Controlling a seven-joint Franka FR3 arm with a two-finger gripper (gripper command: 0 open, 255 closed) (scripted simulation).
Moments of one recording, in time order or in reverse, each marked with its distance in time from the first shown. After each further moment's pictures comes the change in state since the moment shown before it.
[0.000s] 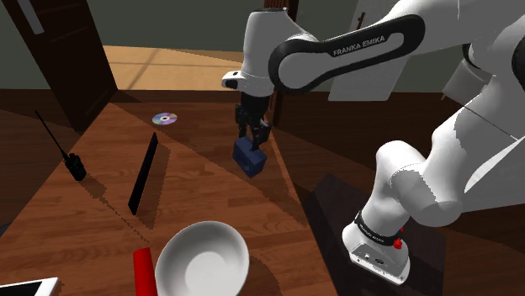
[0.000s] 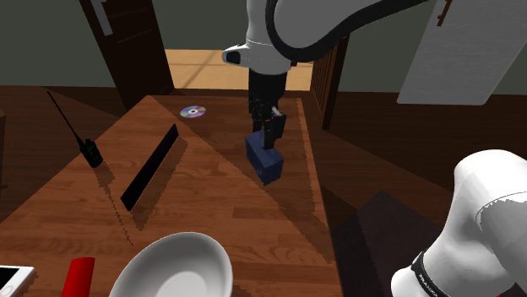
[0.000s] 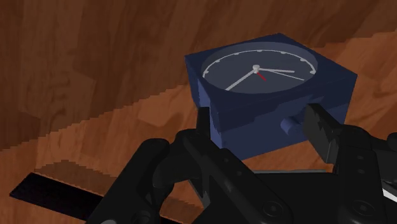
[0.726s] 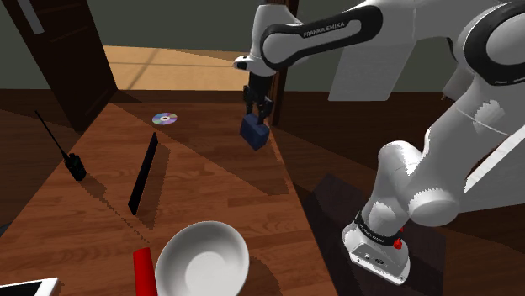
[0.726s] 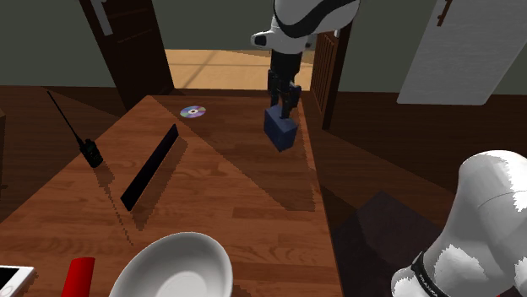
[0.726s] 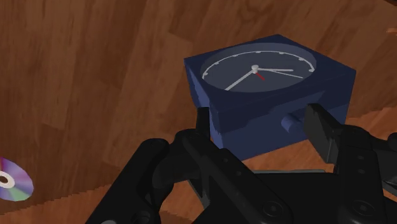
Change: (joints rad) arm -0.083 0.151 -0.205 0.166 0.018 -0.015 -0.304
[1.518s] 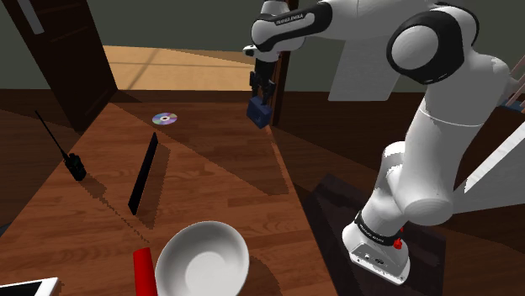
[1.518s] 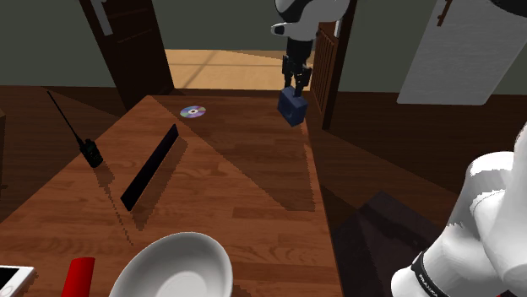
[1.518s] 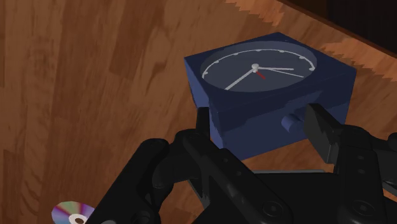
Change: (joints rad) arm -0.130 0.329 -0.166 0.329 0.197 -0.065 -0.375
